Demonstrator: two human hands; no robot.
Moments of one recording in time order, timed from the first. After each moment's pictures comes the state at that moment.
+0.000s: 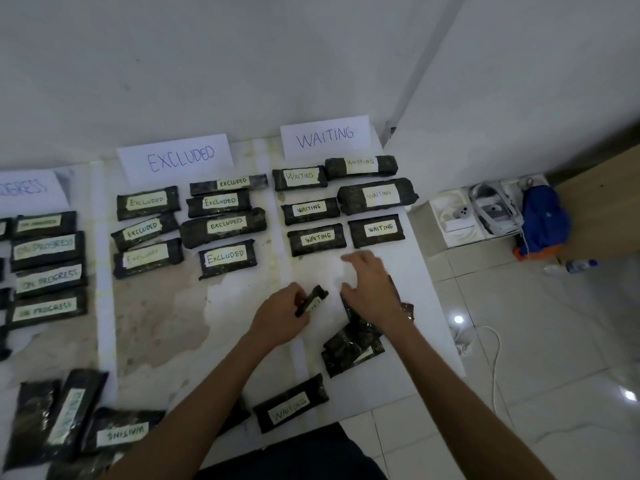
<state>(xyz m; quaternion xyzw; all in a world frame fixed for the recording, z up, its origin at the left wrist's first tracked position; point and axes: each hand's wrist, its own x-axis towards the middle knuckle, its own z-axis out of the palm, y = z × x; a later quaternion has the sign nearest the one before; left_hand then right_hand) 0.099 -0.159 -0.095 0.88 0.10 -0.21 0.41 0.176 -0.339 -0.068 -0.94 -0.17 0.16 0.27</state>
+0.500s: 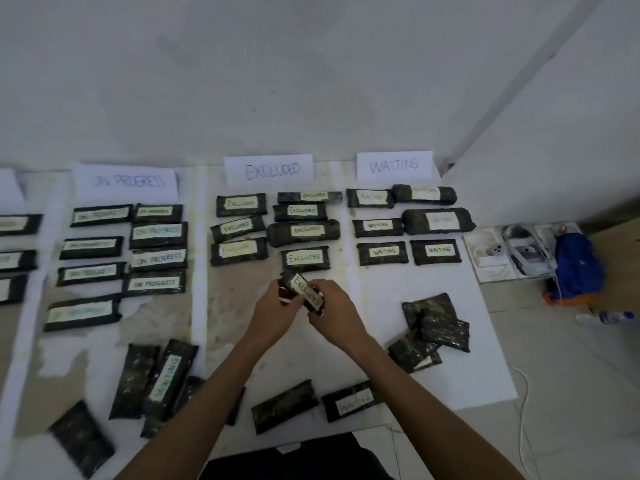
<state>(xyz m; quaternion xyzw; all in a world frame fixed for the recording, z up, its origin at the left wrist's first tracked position) 0.036 -0.041 -0.057 0.76 0.32 -0.08 0.56 0.086 -0.172 -0.058 -0.89 -0.22 0.23 0.33</state>
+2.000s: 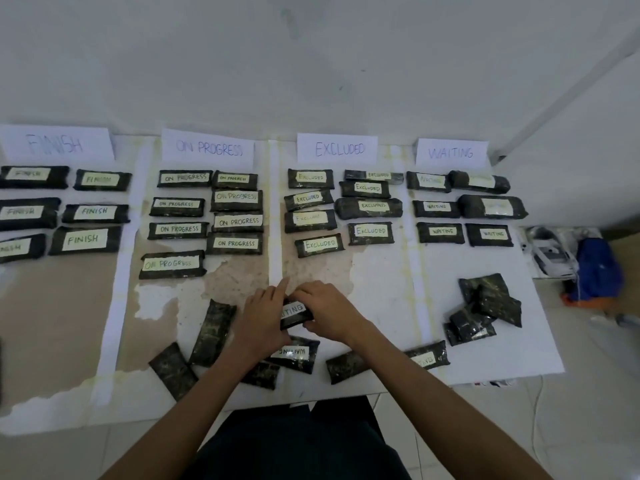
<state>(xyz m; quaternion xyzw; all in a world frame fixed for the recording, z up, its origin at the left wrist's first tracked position) -0.118 0.084 -0.076 0.95 0.10 -0.11 0.27 -0.017 -0.057 -0.064 -0.83 -0.51 0.20 0.13</state>
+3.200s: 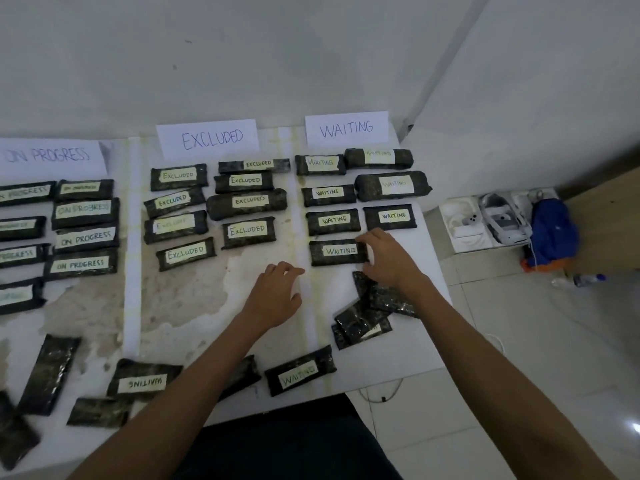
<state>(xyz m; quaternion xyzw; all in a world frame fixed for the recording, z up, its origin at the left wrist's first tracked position) 0.060 -0.131 -0.086 0.95 0.03 -0.13 0.28 0.200 -0.350 -0.072 -0.93 -0.25 0.19 0.19</state>
